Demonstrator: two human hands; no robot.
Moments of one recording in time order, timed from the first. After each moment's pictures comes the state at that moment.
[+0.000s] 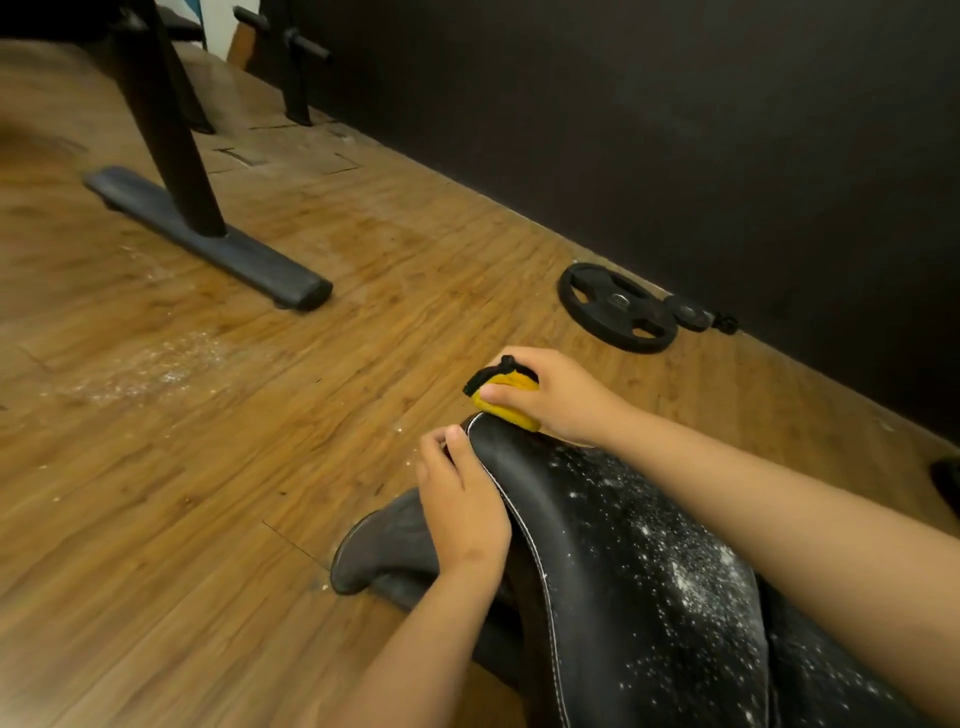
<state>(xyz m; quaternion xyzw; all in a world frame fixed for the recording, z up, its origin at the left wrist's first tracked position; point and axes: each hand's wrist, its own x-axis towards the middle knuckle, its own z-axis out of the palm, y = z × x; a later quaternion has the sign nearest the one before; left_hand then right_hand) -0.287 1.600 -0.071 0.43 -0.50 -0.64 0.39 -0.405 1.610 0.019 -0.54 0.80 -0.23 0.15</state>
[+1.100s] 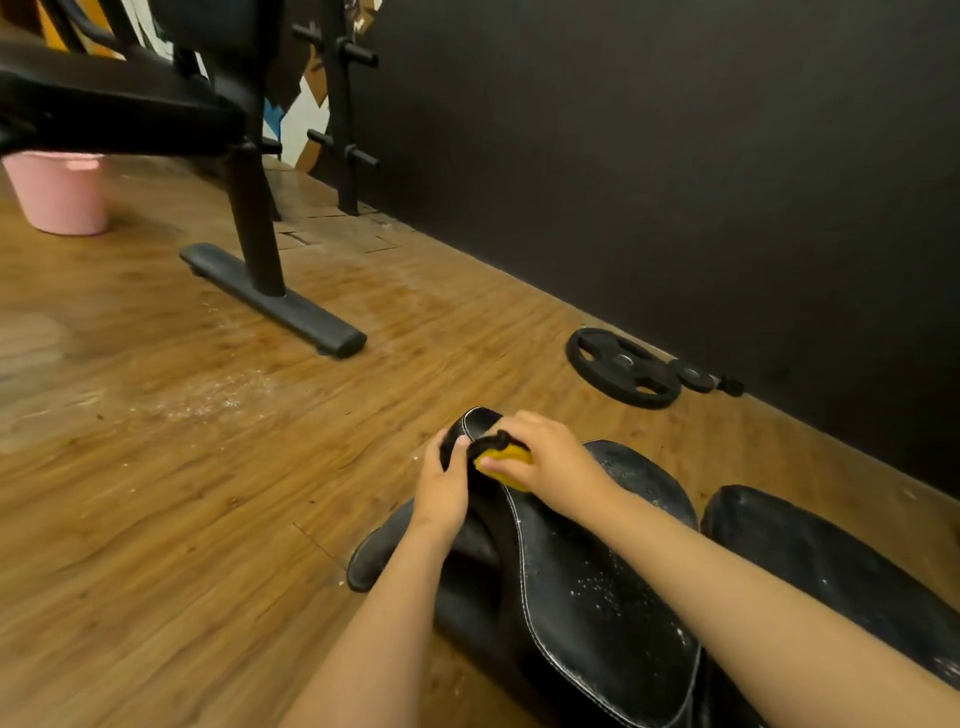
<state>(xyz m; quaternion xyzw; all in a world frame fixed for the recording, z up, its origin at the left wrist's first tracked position) -0.249 1.601 -0.076 0.35 -0.52 -0.71 0.32 -0.339 1.684 0.006 -0.61 0.77 -0.19 0.05</state>
